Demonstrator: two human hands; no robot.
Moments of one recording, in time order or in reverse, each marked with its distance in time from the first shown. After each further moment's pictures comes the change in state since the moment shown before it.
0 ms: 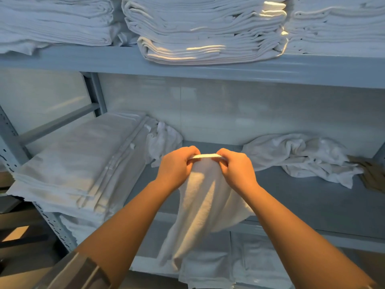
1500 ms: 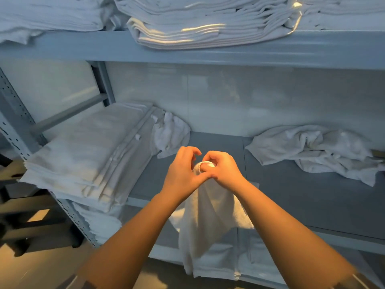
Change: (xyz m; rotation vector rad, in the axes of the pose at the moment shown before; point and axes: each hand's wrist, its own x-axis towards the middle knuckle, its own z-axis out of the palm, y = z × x) left_hand -0.027 0.007 0.041 -0.217 0.065 -0.155; right_hand 0.008 0.005 0.041 0.536 -0.289 0.103
